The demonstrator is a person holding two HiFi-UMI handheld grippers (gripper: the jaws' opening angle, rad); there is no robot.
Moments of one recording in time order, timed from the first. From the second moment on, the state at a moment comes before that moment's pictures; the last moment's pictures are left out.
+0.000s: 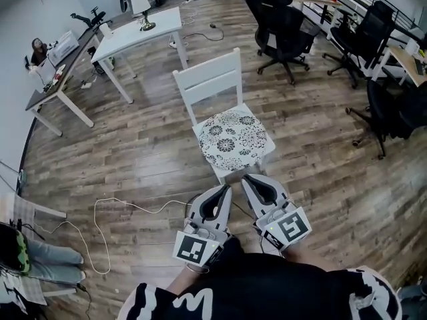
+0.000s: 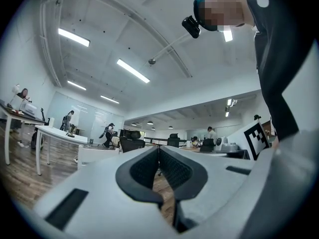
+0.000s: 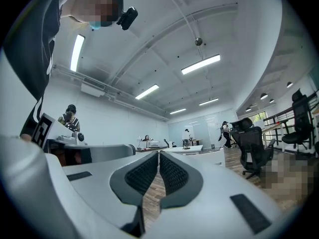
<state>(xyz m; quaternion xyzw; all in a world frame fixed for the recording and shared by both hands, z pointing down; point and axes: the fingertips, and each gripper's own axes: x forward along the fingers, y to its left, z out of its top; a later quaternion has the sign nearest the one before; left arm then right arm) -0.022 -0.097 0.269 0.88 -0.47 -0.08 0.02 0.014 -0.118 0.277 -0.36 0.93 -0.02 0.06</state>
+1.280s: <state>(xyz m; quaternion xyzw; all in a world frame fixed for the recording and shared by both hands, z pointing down) 0.047 0.091 0.281 0.86 -0.50 -0.08 0.03 0.081 0.059 0.283 -0.33 0.94 -0.03 0.06</state>
